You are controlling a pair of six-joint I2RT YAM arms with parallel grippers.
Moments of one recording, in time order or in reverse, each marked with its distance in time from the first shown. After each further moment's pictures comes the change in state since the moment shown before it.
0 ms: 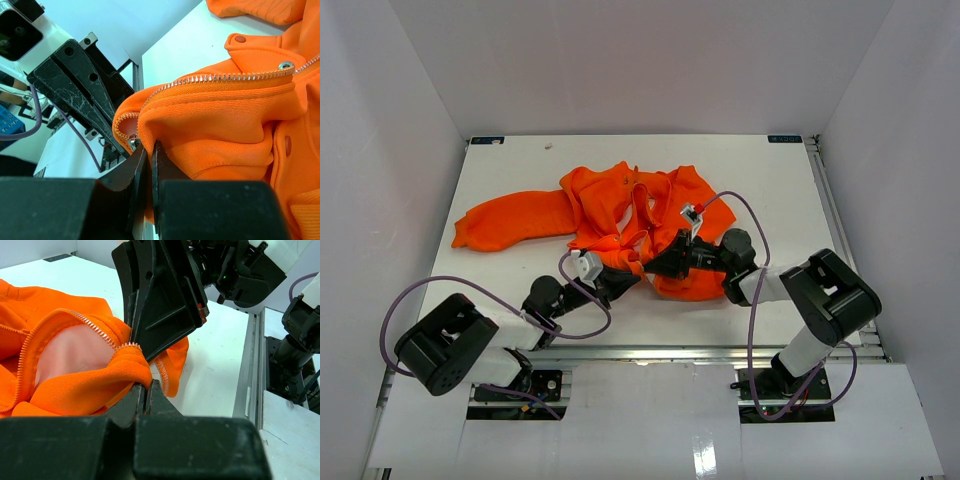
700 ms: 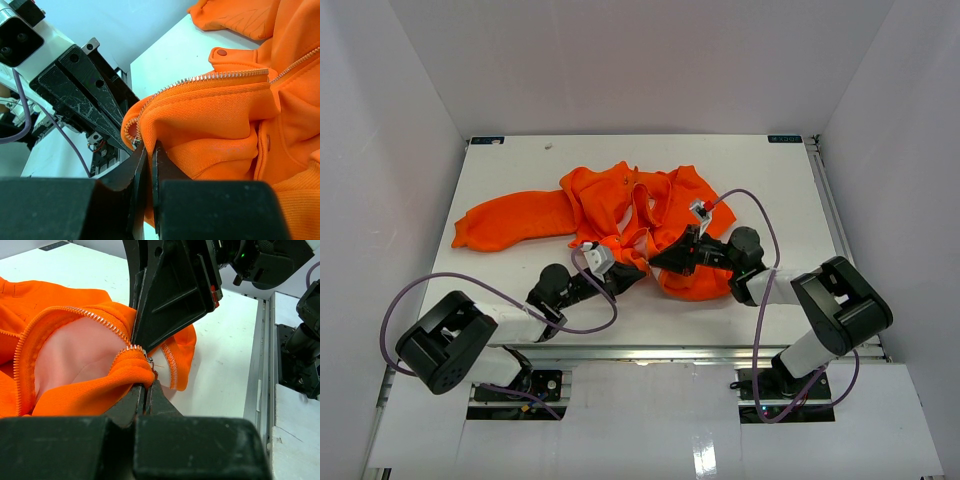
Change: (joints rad) left arm 0.001 0.010 0.096 -0.174 0.024 0.075; right arm -0.046 -0.070 -0.018 -0.050 0.015 -0.039
